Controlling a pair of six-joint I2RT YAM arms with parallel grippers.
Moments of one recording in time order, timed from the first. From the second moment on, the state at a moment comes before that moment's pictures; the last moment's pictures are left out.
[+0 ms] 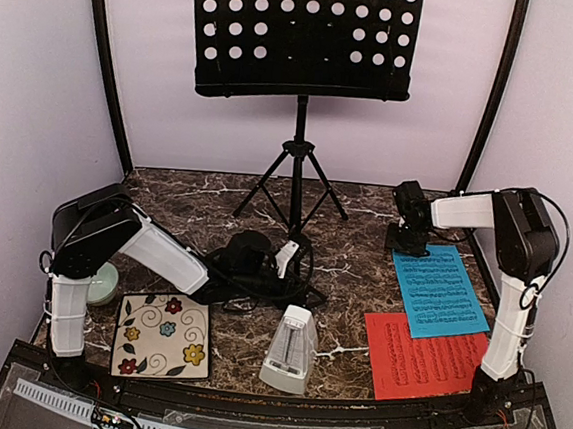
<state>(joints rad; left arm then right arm) -0.92 2.04 1.00 0.59 0.35 -0.38 0.32 2.01 1.32 -0.42 0.23 0.46</state>
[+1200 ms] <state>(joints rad) -0.91 1.70 0.96 0.47 0.29 -0.08 0.34 1.41 1.17 -0.41 -0.32 0.23</state>
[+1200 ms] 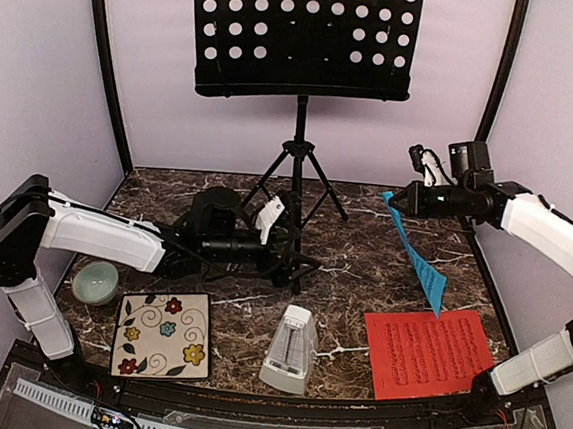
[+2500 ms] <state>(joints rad) -0.90 1.50 1.27 0.00 0.41 0.42 0.76 1.29 1.58 -0.91 -0.66 -0.15</state>
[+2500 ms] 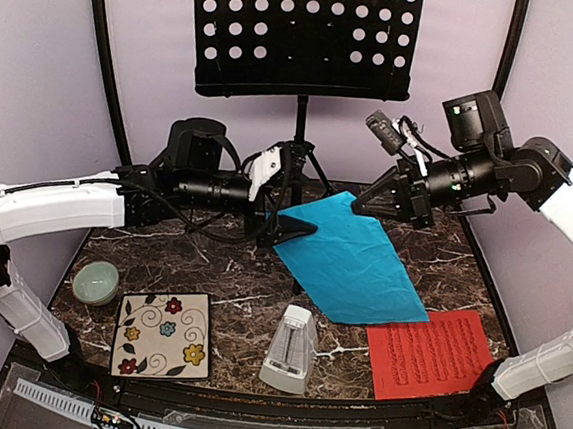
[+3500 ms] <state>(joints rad) -0.97 1.12 1.18 0.00 -0.03 0.64 0.46 1.03 0.96 -0.19 -0.60 0.73</state>
